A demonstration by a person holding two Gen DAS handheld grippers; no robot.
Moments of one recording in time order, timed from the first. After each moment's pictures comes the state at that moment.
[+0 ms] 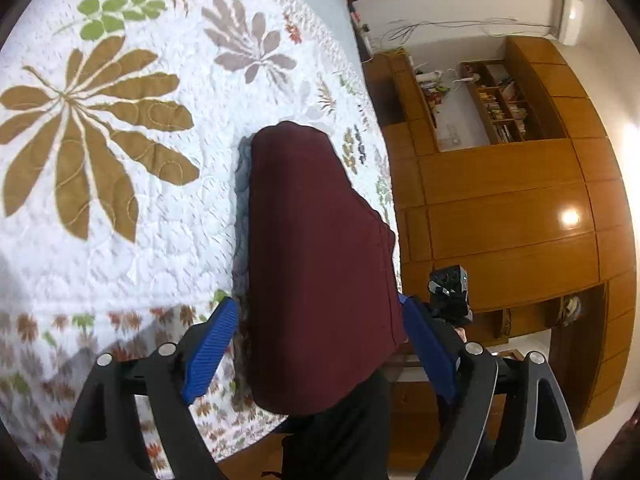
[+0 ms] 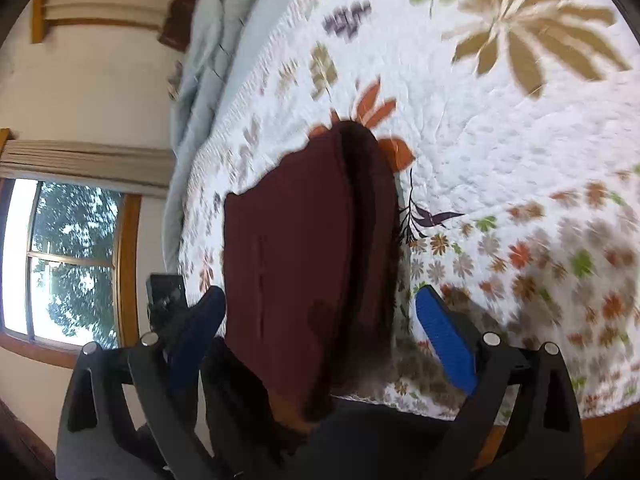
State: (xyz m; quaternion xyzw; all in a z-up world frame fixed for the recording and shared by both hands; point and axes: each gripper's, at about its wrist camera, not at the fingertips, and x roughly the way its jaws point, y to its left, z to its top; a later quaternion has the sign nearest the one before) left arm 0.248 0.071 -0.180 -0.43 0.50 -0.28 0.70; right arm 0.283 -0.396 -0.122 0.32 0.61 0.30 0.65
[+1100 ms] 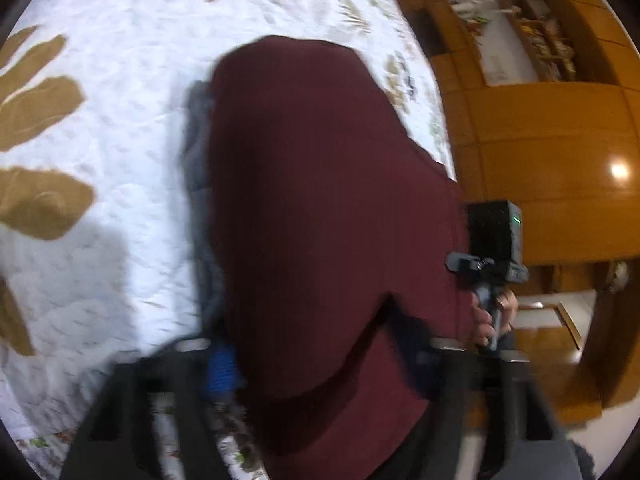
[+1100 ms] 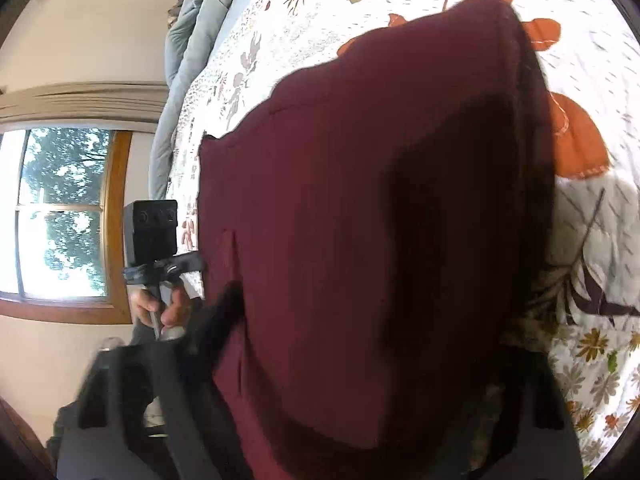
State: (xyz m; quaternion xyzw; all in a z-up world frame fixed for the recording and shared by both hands) left arm 0.293 0.005 -0.209 -0.32 0.62 -0.28 0.66; right arm 0.308 -0.317 -0.160 0.25 0.66 0.36 0.61
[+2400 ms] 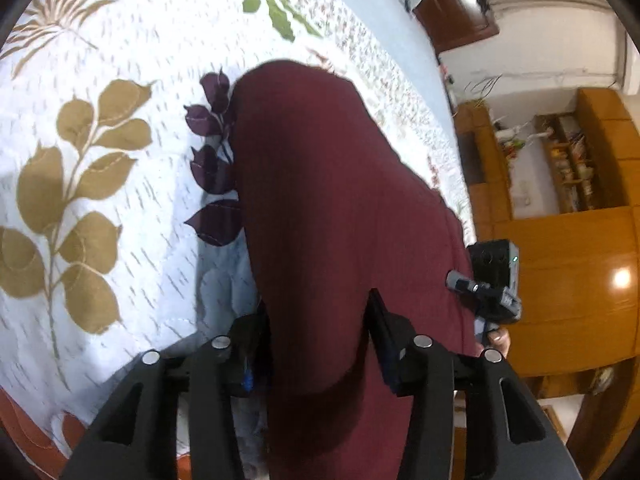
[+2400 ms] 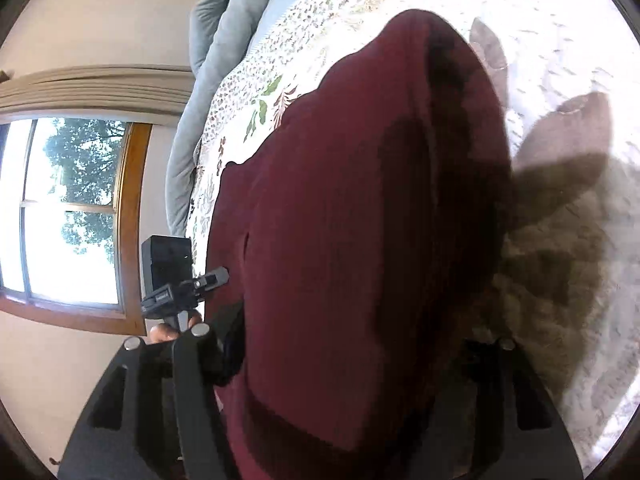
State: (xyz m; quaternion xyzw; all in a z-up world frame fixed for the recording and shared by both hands) left arm 0.331 0.316 -0.221 -0.42 0.52 -0.14 0.73; right arm 0.465 -0.062 -0.214 0.24 0.65 0.43 0.58
